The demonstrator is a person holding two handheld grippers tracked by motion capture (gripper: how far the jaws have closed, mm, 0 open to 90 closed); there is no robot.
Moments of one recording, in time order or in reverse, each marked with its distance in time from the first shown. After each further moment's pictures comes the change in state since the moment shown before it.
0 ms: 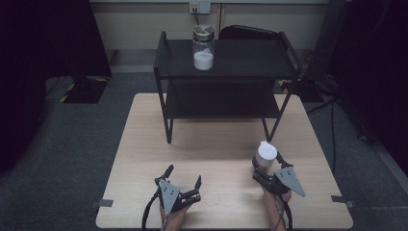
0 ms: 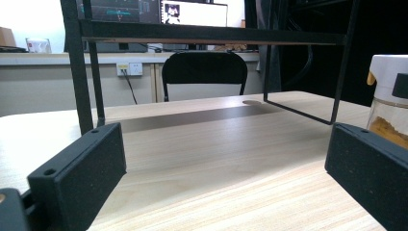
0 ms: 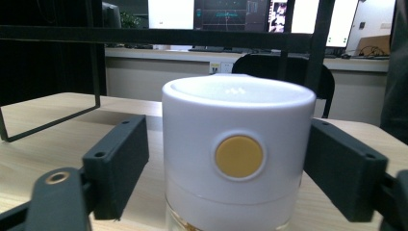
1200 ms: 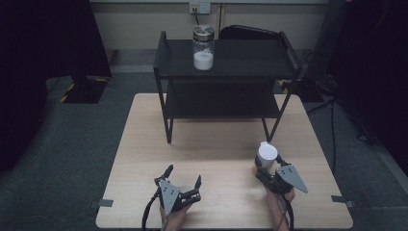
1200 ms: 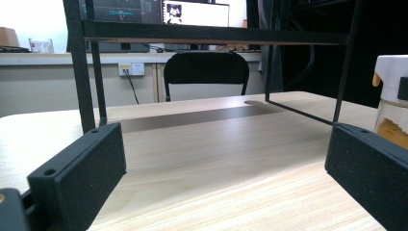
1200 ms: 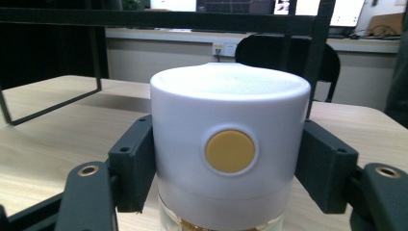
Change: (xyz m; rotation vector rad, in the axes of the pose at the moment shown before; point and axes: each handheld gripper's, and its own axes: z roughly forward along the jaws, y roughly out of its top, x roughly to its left) left arm -0.001 0.000 0.000 0.000 0.008 0.000; right arm -0.009 0.021 -0.002 0.087 0.024 -0.002
